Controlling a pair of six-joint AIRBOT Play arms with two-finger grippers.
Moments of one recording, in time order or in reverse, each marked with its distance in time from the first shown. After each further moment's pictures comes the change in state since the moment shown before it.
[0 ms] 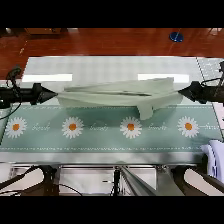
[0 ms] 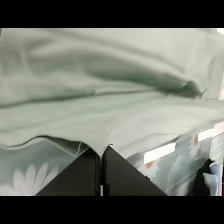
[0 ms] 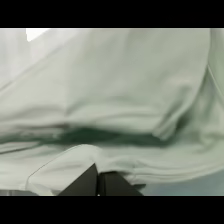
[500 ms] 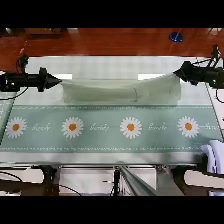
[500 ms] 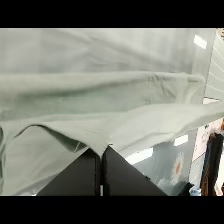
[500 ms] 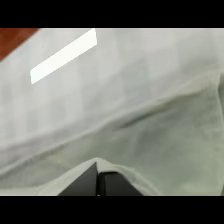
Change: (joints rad) left arm -0.061 -0.335 0.301 -0.050 0.034 -0.081; right arm 0.122 -0.279 0.255 0.032 -0.245 0.101
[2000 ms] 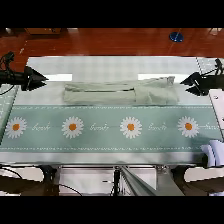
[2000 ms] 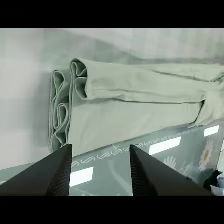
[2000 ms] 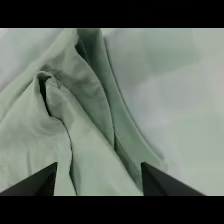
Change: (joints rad) left arm 0.111 -0.044 0.185 0.192 -0.178 -0.054; right arm -0.166 -0.200 0.155 -0.212 0.309 0.084
